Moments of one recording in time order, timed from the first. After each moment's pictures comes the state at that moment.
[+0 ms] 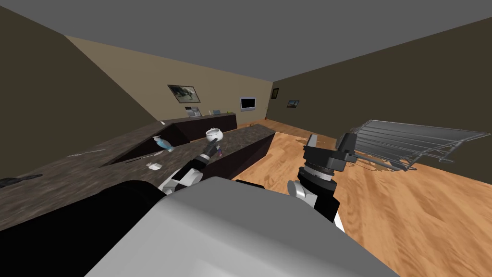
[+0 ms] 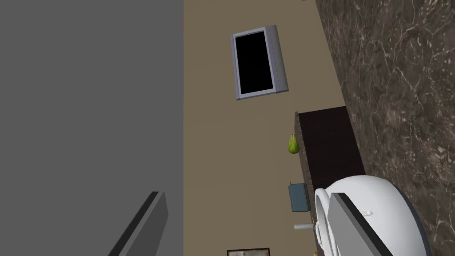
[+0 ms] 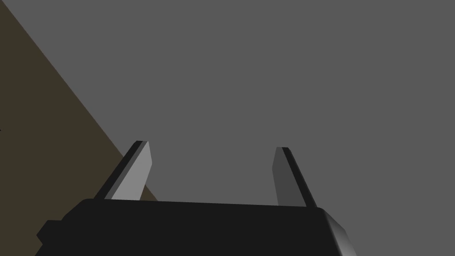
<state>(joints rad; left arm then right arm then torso) 0.67 0.51 0.15 -2.33 0.37 0.02 0.02 0.47 0.03 -0.01 -2.39 -0.02 -0.58 -0.15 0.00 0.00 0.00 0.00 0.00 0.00</state>
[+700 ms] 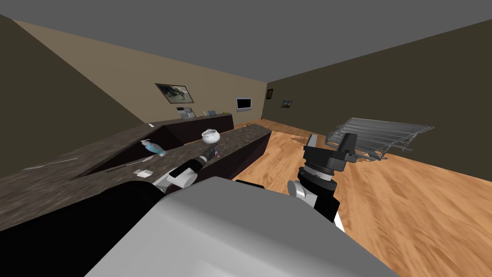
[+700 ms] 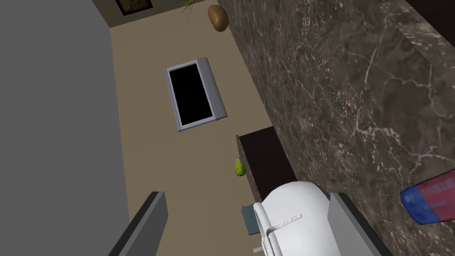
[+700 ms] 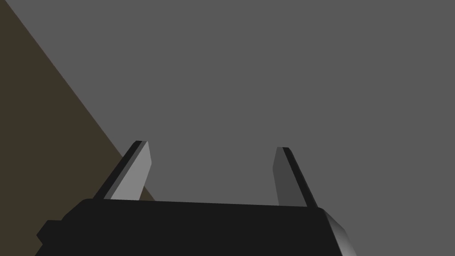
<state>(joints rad) 0.73 0.66 0.18 -2.29 0.47 0.21 0.01 0.48 0.03 -0.01 -2.39 -0.02 -0.58 -0.15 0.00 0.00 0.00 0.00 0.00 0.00</state>
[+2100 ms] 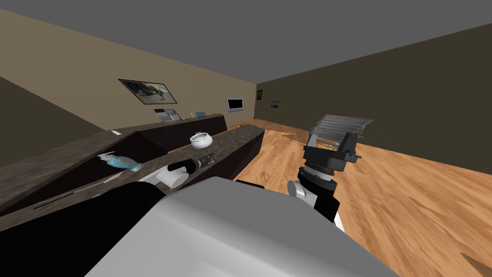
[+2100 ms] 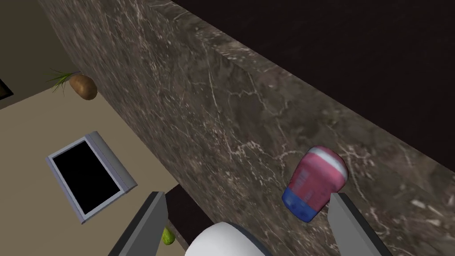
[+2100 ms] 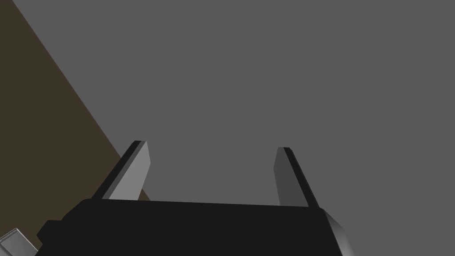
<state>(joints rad) 0.82 0.89 0.24 -2.24 0.65 0.56 -0.06 0.48 0.03 -0.01 -2.39 -0.02 -0.58 -0.15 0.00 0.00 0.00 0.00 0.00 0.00</state>
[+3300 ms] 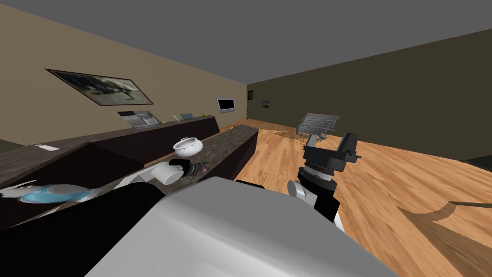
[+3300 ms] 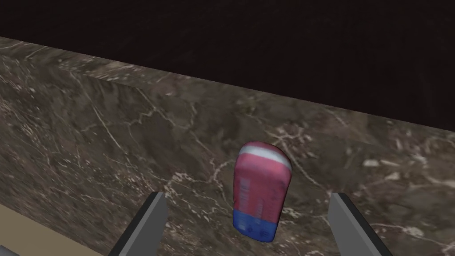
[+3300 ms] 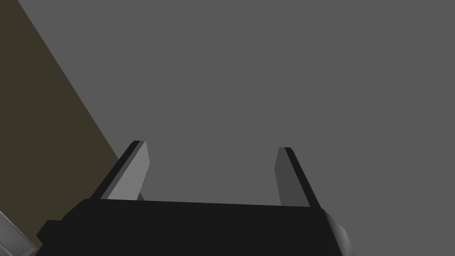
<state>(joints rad) 0.87 1.06 0.28 -2.16 0.80 0.88 -0.15 0.48 0.03 -0.01 -2.39 -0.02 -0.58 -0.15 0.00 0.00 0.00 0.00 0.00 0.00</state>
